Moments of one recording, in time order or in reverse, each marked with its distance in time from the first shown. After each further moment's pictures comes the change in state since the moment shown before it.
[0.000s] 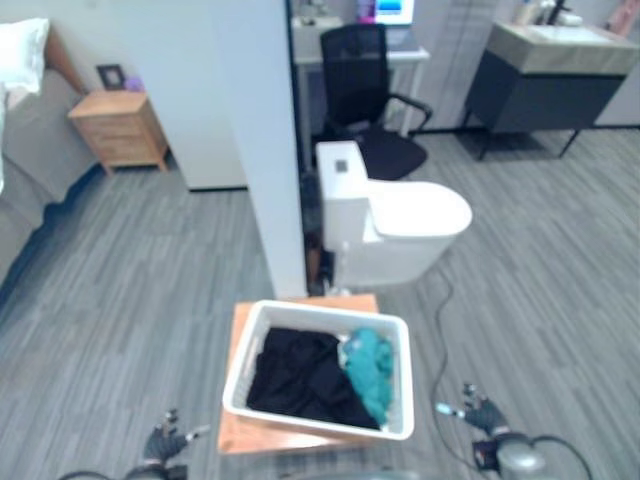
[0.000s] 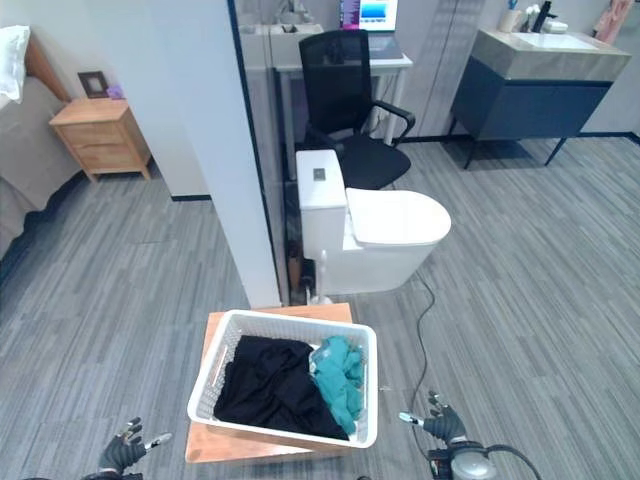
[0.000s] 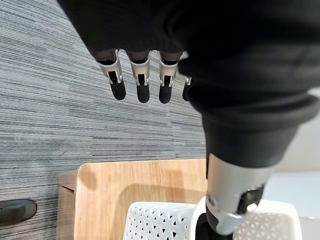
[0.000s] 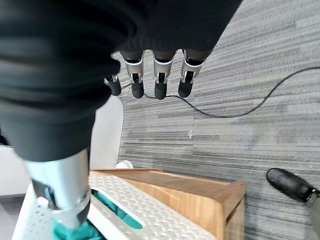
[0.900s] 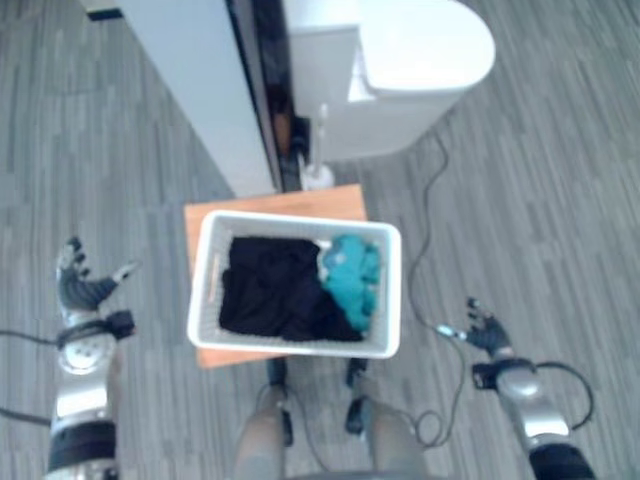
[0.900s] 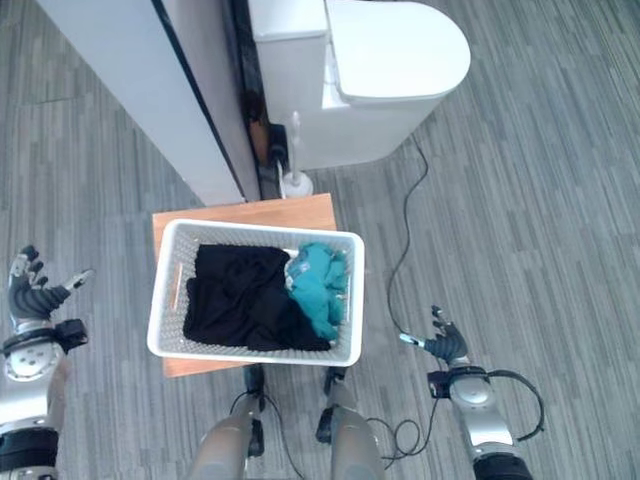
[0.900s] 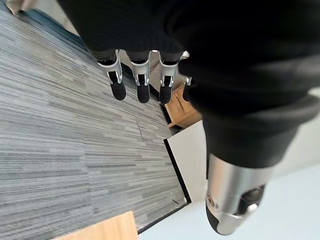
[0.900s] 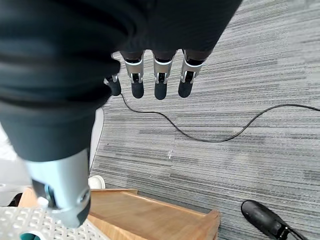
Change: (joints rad) left arm -0.391 0.181 0.246 -0.372 0.022 -0.002 0.223; right arm -0.190 -0.063 -0.028 -0.217 -0.001 0.008 -0.063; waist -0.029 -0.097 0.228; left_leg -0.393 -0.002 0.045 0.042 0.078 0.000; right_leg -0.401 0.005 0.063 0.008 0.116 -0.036
